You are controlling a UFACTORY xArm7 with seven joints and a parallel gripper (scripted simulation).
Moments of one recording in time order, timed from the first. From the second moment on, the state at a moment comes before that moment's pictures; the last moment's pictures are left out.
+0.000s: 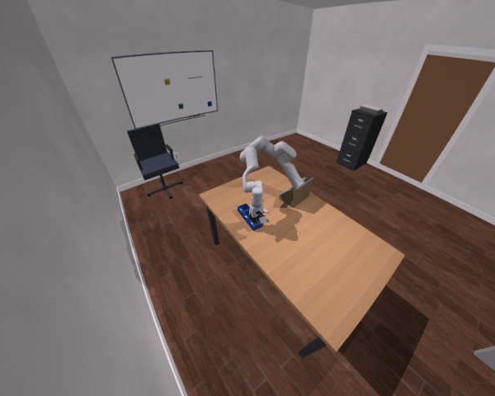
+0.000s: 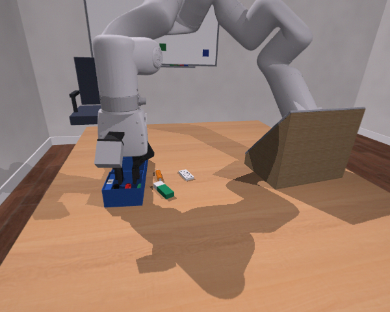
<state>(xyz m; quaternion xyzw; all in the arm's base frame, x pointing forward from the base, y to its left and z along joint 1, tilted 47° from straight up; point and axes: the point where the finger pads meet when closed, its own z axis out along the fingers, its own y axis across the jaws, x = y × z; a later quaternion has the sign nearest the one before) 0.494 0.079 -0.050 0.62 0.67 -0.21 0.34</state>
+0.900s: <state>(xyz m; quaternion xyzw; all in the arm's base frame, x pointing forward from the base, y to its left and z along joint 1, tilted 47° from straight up) 0.489 0.098 -0.031 0.62 0.67 -0.21 0.34</state>
